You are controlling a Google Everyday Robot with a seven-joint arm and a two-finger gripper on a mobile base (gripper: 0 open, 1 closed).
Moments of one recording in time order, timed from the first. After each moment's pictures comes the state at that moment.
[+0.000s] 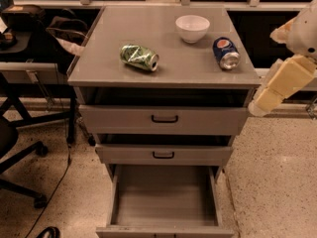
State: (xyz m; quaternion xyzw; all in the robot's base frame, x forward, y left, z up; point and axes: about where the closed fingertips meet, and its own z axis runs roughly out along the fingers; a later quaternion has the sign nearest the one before) arm 0.466 -0.201 0.988 -0.53 0.81 0.01 0.25
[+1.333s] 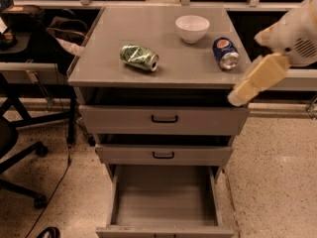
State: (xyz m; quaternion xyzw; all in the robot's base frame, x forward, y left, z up) arm 0.503 -0.179 0.974 -0.51 0.80 0.07 0.30
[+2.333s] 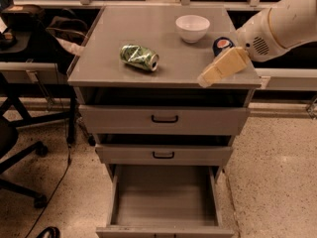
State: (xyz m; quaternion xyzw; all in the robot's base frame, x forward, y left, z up) arm 0.573 -0.149 0.958 -0.44 0.81 0.09 0.38
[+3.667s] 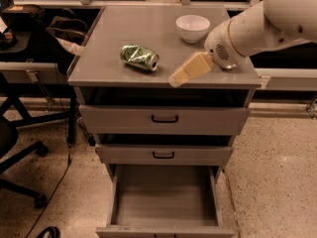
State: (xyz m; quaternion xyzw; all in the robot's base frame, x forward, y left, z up) arm 0.606 -0.092 0.930 -0.43 0.80 0.11 0.39
